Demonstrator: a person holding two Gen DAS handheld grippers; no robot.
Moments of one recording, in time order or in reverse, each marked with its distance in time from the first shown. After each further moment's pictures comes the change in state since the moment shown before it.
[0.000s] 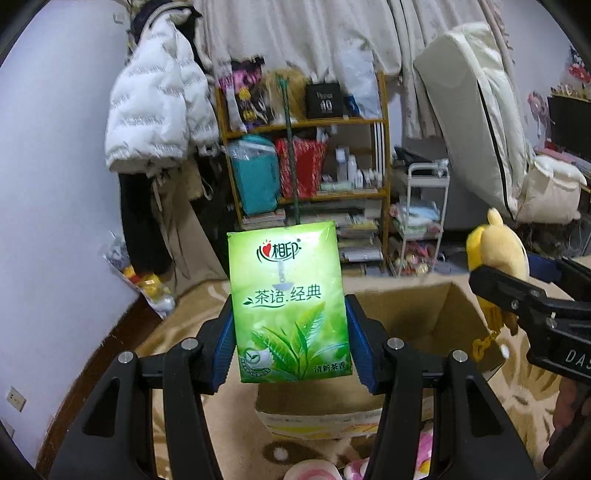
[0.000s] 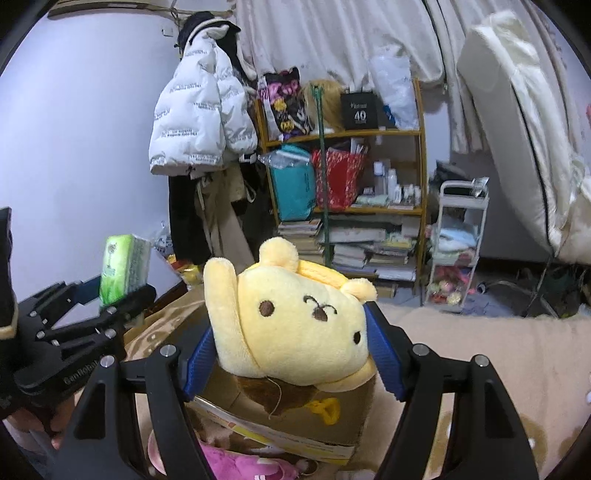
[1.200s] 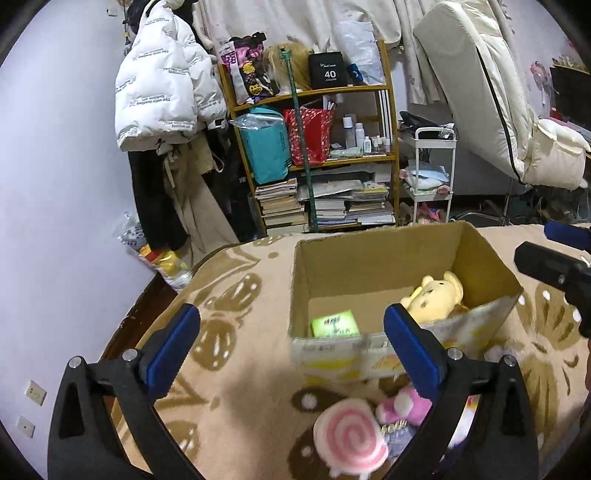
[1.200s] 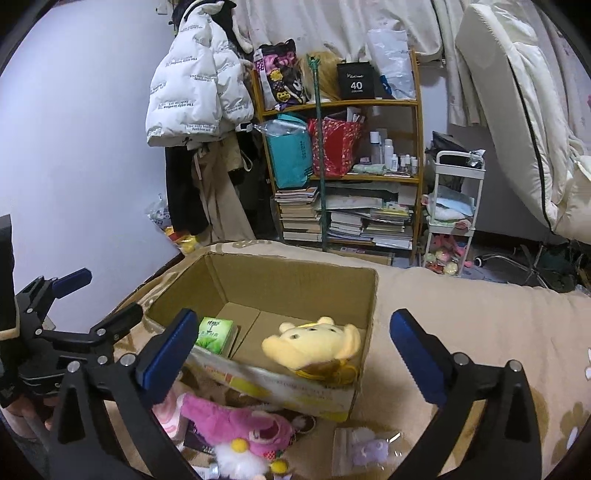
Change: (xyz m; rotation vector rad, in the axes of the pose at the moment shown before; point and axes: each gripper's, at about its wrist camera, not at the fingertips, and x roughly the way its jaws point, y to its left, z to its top) left arm -0.027 0.015 -0.044 0.044 0.088 0.064; right arm -0.028 -0.002 -0.029 0.012 0.097 -0.022
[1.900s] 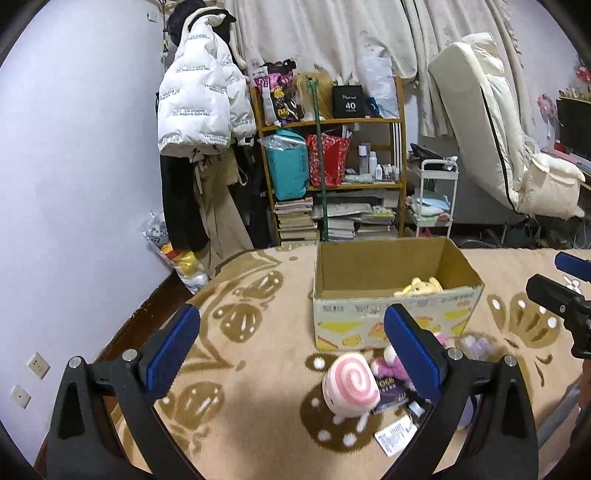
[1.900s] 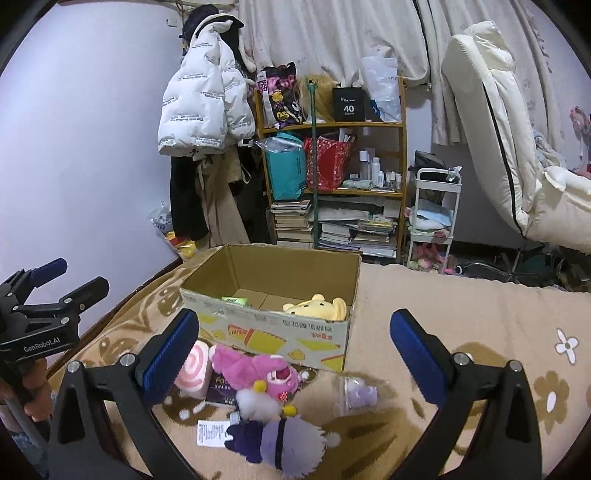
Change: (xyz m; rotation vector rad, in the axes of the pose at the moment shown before) left arm -0.099 0.028 -0.032 -0.083 -0.080 0.022; right arm -0.090 0.025 -0.038 -0.030 -0.058 -0.045
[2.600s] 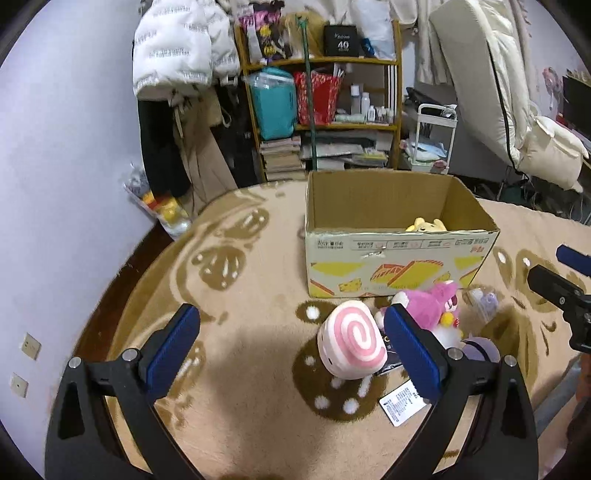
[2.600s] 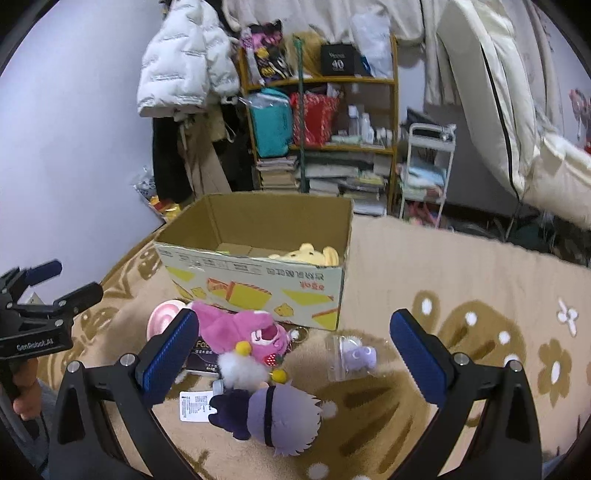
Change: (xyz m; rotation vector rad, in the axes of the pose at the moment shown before) left arm 0.056 0.001 -0.025 -0.001 0.241 -0.055; right arm 0.046 -0.013 -0.023 0.045 0.166 -0.045
